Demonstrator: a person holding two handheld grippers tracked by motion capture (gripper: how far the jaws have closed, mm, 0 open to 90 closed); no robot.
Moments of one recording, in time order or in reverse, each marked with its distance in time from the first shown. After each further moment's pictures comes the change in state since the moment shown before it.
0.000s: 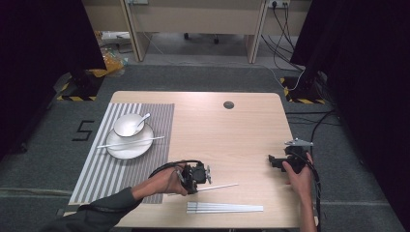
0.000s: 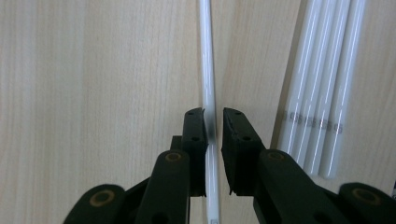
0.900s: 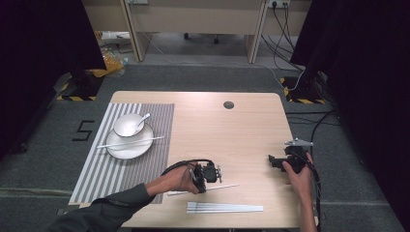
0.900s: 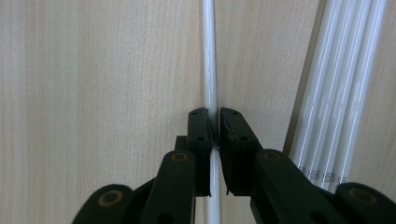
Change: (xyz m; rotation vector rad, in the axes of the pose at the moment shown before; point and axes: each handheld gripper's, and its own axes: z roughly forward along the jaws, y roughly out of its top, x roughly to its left) left arm 0.004 0.028 0.012 0.029 -0.024 -0.010; right arm 0.000 0.000 0.000 0.000 0.001 0.000
